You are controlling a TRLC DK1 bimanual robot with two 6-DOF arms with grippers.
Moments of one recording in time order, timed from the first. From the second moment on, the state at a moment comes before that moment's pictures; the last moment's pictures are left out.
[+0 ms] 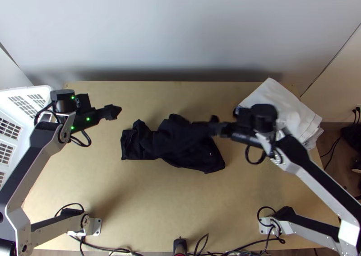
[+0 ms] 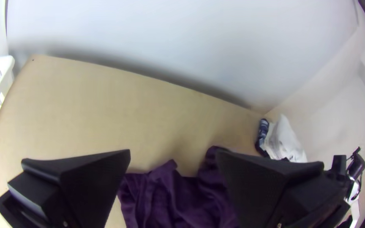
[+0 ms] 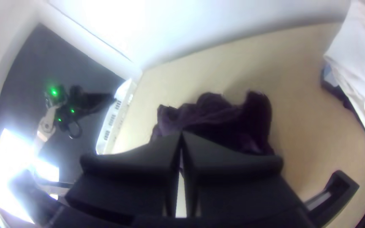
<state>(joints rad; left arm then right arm) -0.08 1.26 1.12 -0.48 0.32 -0.35 0.55 1.20 1.04 -0.33 -0.34 0.66</state>
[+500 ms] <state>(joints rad) -0.10 1.21 0.98 -0.45 0.33 -0.36 0.38 1.08 1.17 -0.27 -0.23 0.64</state>
